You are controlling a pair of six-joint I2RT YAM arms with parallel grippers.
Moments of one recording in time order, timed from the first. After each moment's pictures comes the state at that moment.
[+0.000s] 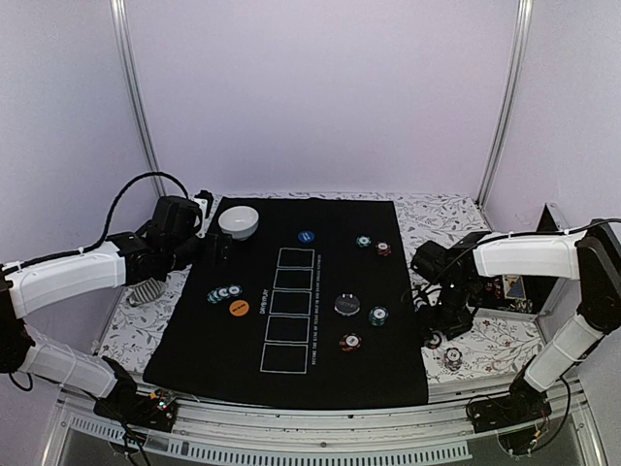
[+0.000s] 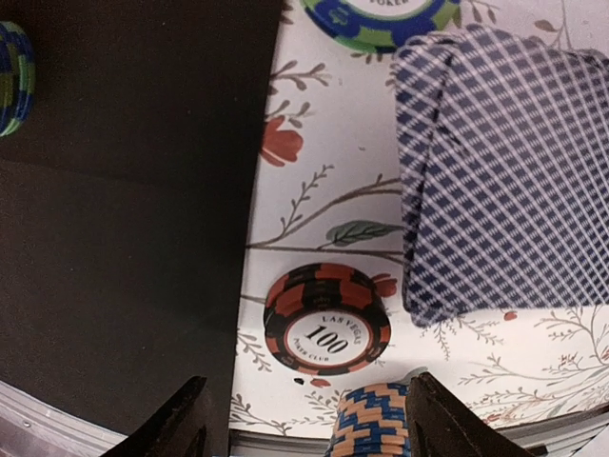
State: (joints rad) left arm -0.59 1.26 0.83 -0.20 -0.37 -0.22; right arm 0.66 1.56 0.94 -0.98 -0.04 0.48
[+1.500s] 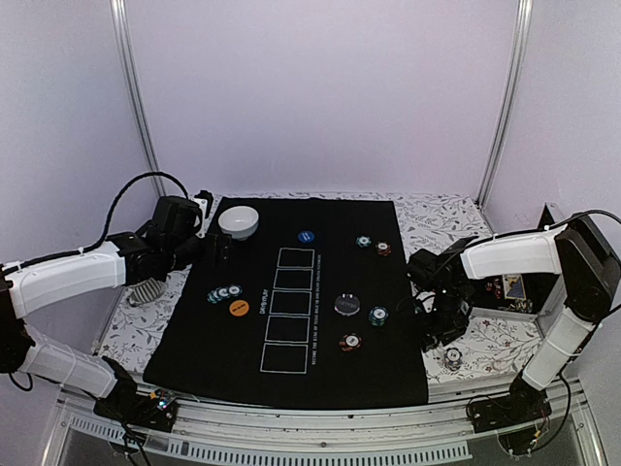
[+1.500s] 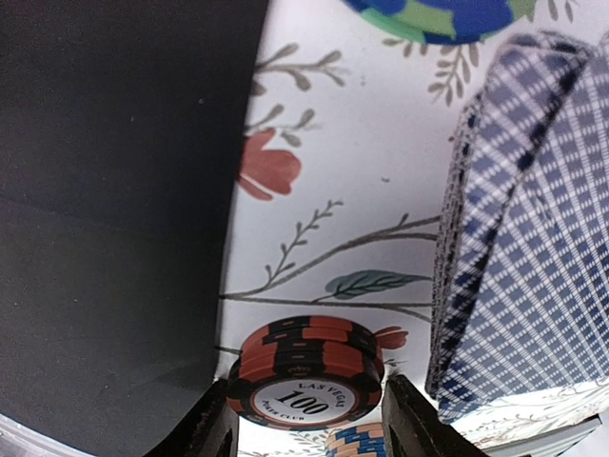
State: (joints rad) left arm -0.59 1.26 0.83 -0.20 -0.38 -0.22; right arm 0.66 1.68 0.93 -0.94 -0.01 0.44
